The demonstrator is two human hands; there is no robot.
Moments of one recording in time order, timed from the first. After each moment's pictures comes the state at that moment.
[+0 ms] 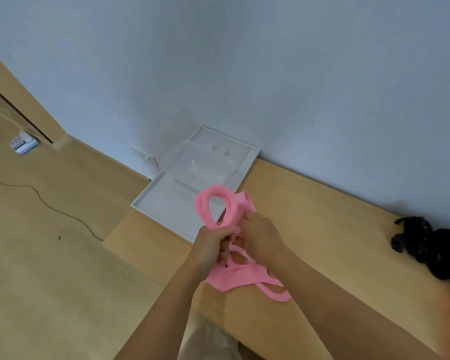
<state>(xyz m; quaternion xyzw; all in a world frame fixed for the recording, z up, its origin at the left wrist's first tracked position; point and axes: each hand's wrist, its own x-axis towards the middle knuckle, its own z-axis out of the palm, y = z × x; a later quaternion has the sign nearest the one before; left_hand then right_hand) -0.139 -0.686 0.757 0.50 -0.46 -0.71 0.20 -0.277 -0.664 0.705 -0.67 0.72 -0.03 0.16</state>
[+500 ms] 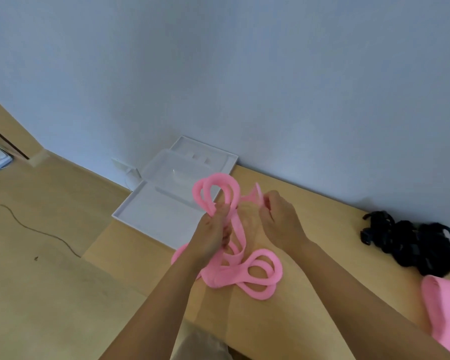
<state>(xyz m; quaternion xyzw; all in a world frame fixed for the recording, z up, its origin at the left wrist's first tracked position) -0.173 -0.681 0.787 0.43 -0.58 -0.67 0.20 -0.325 -0.630 0.772 -0.50 0.78 -0.33 0.17</state>
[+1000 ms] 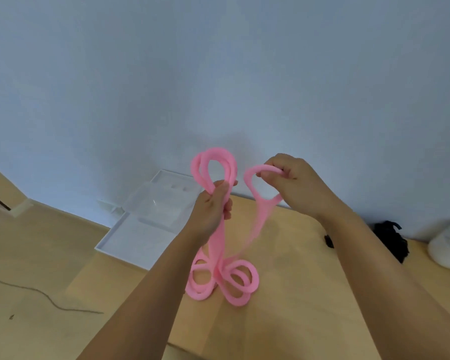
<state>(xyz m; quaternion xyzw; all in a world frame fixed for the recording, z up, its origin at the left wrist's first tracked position) -0.228 -0.674 0.860 0.34 -0.67 -0.60 0.29 -0.368 -0.576 0.927 -0.53 0.72 -0.42 0.19</state>
